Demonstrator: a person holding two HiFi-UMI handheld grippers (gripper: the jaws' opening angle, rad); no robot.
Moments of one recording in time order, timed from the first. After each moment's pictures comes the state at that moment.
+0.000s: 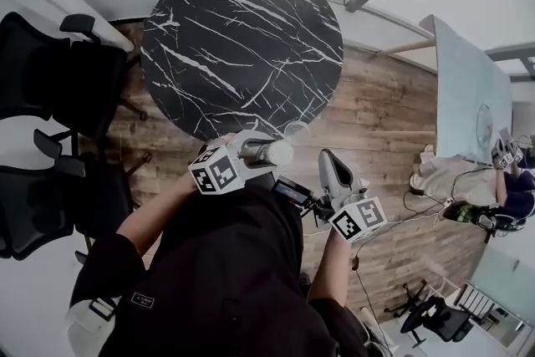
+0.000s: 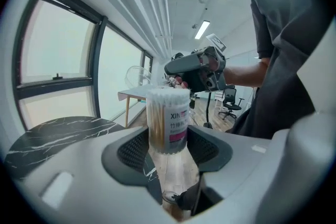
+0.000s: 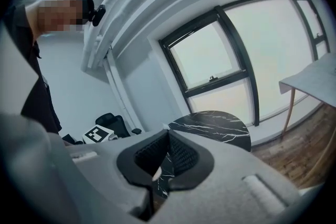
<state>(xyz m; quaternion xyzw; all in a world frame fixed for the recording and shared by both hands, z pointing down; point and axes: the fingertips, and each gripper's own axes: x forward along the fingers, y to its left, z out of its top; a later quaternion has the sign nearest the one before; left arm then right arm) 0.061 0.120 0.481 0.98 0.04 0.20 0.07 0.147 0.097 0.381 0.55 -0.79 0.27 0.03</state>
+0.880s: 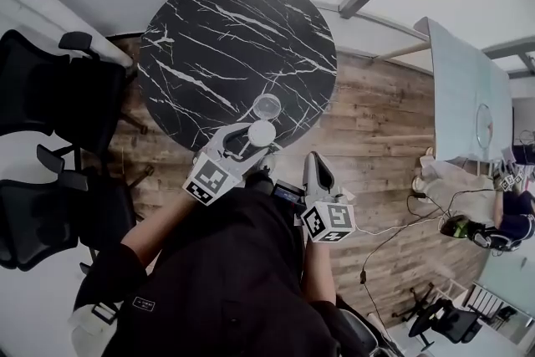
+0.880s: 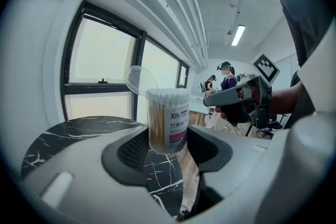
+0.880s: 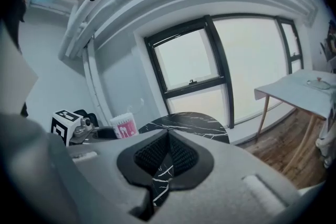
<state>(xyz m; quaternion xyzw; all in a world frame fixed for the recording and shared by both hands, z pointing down) 0.048 0.037 0.458 0.97 -0.18 0.15 0.11 0.157 0.084 0.423 0.66 -0.71 0.25 0.05</state>
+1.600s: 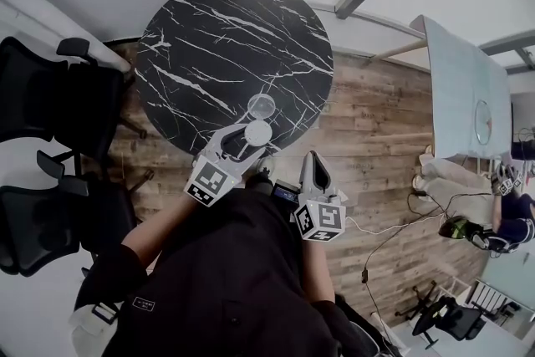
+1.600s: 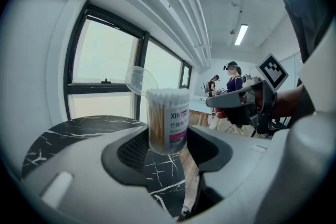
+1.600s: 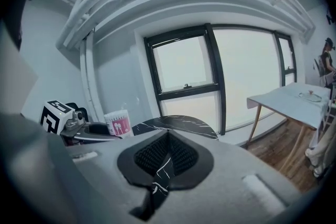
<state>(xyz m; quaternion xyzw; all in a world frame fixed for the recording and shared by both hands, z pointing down) 0.049 0.032 0.464 0.96 -0.19 0.15 0.11 0.164 0.085 0.432 0.69 -0.69 0.21 0.07</state>
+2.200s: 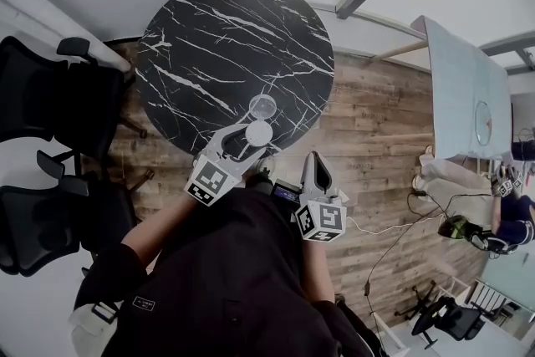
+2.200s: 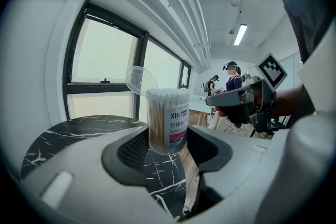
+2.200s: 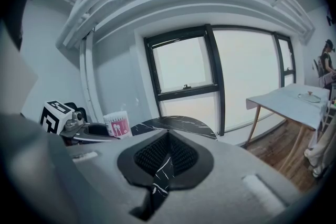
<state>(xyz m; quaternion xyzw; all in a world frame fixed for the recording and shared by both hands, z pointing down) 0.048 0.030 0.466 0.96 -0.19 0.15 0.11 0.166 0.084 0.431 0.70 -0.68 0.20 0.07</state>
